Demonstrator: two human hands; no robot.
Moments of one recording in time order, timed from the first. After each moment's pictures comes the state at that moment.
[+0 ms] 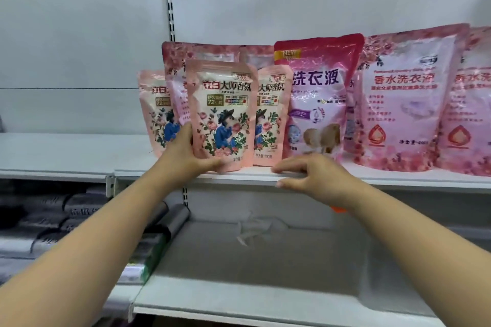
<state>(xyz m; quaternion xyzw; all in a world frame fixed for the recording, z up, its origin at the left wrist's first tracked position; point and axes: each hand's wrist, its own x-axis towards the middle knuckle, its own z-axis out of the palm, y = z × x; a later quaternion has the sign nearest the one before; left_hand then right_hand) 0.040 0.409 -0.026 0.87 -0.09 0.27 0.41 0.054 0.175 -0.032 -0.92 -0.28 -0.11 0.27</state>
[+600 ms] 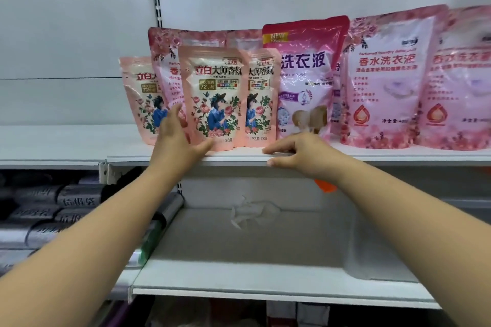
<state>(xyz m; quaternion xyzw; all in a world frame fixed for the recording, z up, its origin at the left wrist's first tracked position) 0.045 0.403 -0.043 0.86 0.00 0.37 0.36 0.053 0.182 -0.030 -0.91 -0.28 -0.12 0.28</state>
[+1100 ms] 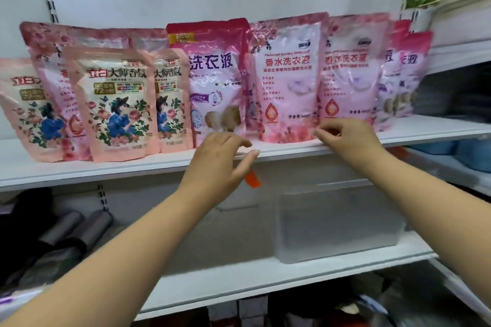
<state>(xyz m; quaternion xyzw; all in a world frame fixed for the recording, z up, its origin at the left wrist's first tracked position) 0.030 0.258 -0.056 0.87 -0.27 0.36 0.20 0.024 0.030 -0.028 -0.91 -0.06 -0.33 0.25</state>
